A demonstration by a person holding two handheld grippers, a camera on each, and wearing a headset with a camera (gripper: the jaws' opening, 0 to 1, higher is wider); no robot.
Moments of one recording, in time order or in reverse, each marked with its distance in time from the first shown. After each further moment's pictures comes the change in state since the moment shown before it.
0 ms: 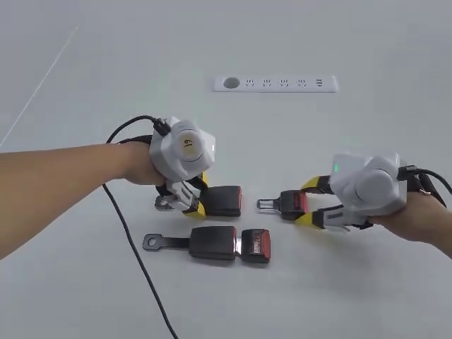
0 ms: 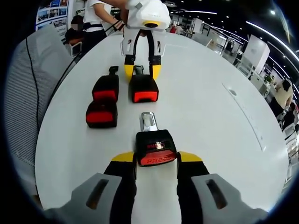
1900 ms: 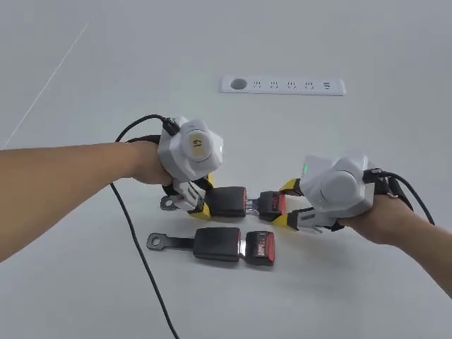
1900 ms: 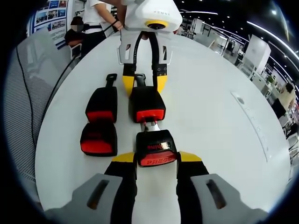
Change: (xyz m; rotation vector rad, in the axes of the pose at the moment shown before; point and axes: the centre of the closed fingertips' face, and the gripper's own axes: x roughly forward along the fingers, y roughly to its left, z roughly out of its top) left arm -0.001 -0.003 0.002 0.001 0.007 -0.001; right arm 0.031 0.009 0.032 0.007 -0.008 0.010
